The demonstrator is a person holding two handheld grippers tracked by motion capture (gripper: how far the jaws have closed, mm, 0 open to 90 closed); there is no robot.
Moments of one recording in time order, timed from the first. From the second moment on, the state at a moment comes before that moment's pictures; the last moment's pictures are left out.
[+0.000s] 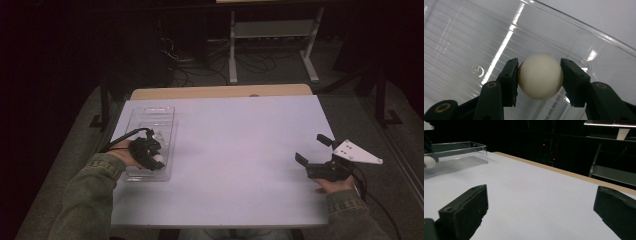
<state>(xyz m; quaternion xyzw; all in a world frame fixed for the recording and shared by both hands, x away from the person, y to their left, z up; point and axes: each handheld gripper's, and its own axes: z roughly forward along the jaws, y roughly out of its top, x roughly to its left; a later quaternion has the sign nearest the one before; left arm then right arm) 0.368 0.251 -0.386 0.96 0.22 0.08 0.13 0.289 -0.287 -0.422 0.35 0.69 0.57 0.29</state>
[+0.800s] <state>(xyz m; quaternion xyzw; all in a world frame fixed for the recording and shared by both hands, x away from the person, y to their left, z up) 0.360 0.269 -0.353 0.93 0.28 0.13 0.21 0.288 -0.287 -0.421 0.35 0.69 0.57 0.29</state>
